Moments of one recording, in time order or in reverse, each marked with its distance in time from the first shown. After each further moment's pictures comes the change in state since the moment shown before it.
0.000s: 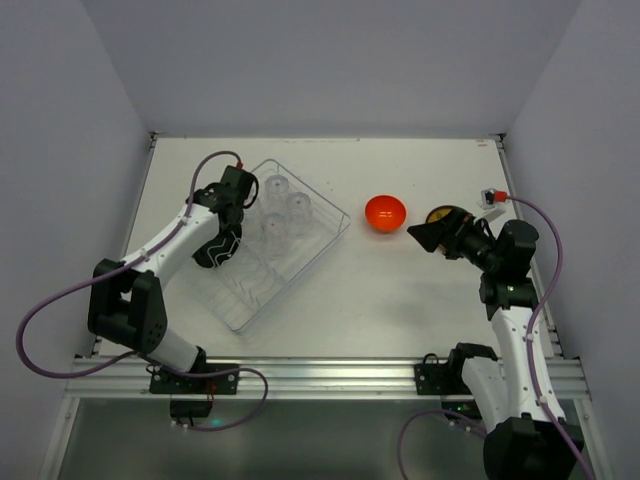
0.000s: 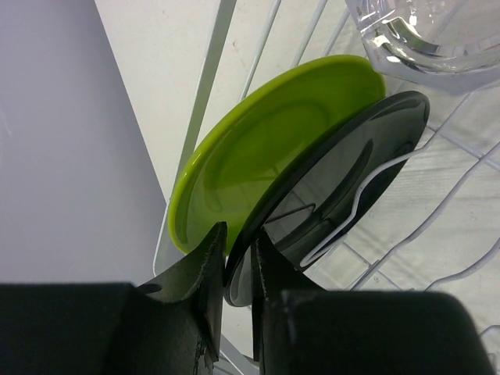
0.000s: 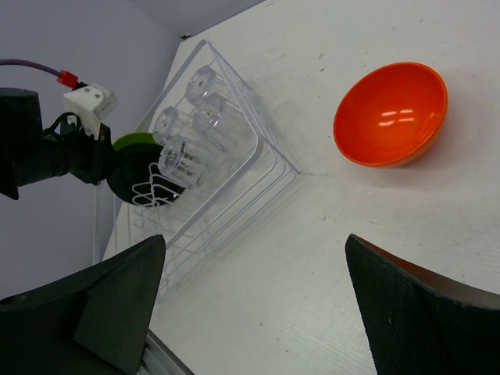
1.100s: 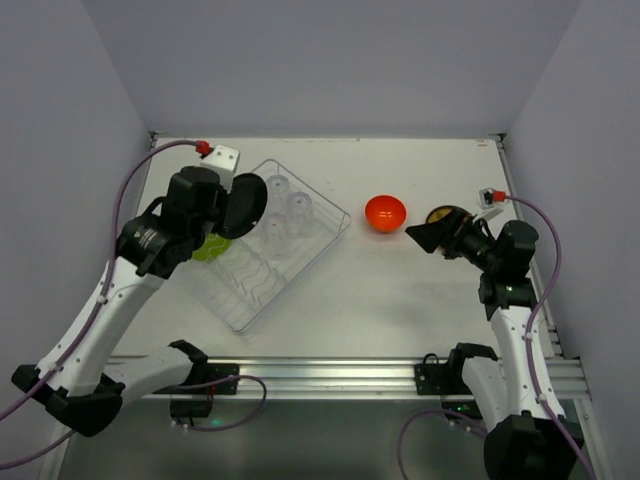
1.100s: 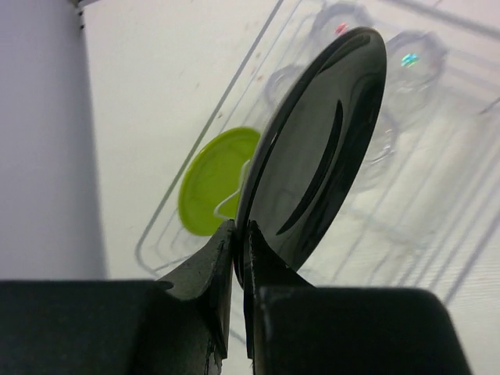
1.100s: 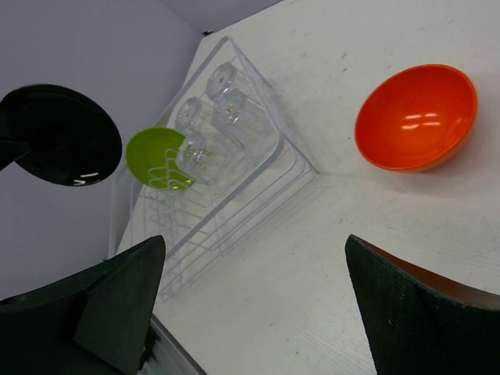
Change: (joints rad) left arm -0.195 -0.428 0.200 -0.193 0.111 -0.206; right arm 0.002 0.006 -0.010 0.040 -0.031 0.014
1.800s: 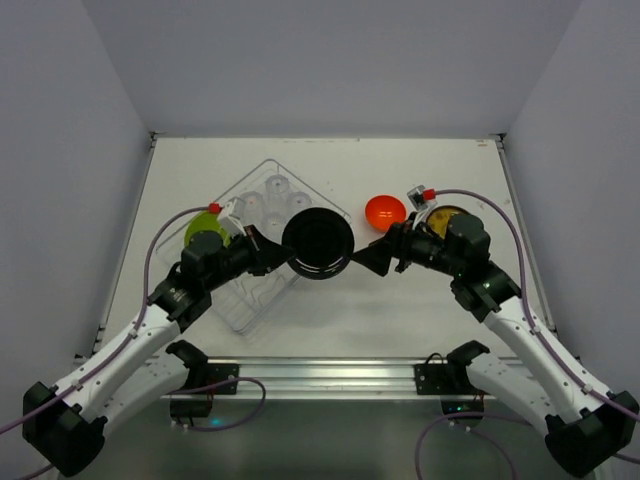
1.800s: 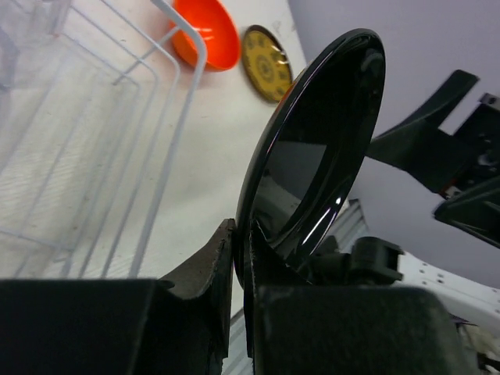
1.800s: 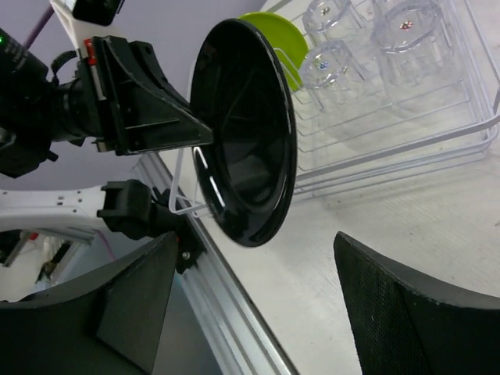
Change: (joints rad) left arm -0.023 -0.312 -0.768 0.838 0.715 -0.825; right arm 0.593 0.043 0.143 -0.064 0.175 -0.029
